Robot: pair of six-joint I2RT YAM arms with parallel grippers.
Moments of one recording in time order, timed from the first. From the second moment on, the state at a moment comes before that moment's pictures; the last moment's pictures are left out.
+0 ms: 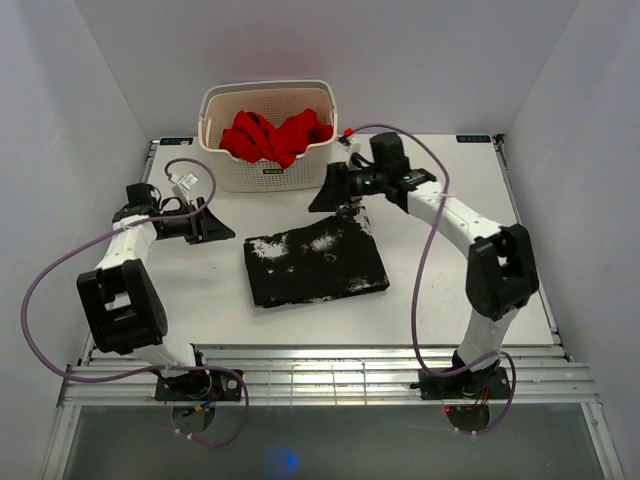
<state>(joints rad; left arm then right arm) 0.32 1.61 1.08 -0.65 1.05 0.16 0.58 1.89 1.56 -0.21 -0.77 0.36</state>
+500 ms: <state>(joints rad) 0.01 1.69 0.69 -0.23 1.24 -0.18 0.43 1.82 1.07 -0.38 -1.08 0.06</state>
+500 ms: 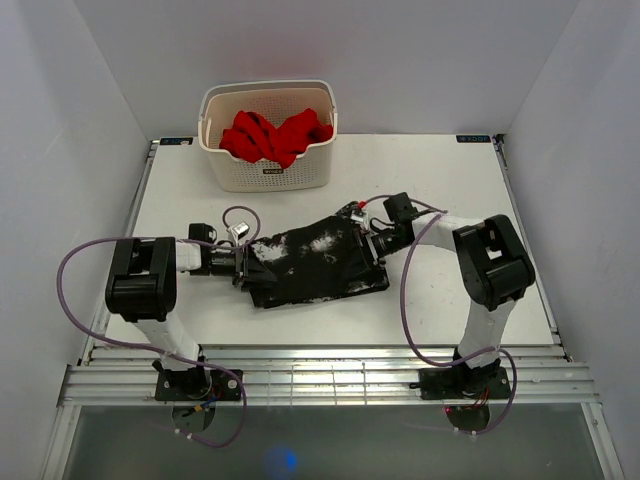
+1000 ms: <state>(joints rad) 0.02 1.83 0.97 -0.31 1.18 -0.15 0.32 1.71 1.06 -0.43 -0.81 0.05</state>
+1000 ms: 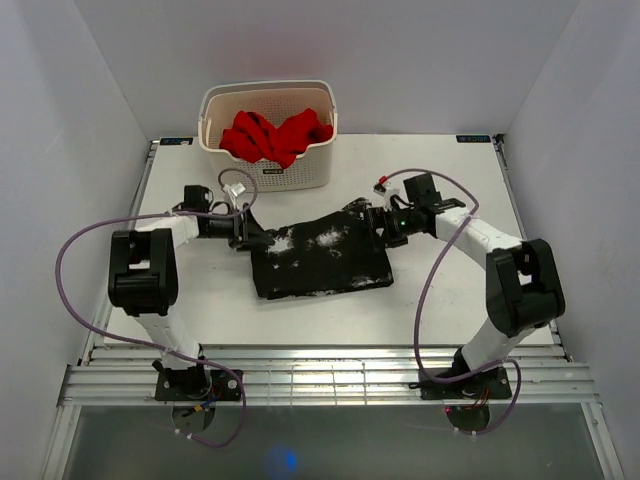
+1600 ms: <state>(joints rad) 0.02 1.28 1.22 -0.55 0.42 -0.06 0.89 1.95 1.44 -0.51 0.06 0.24</state>
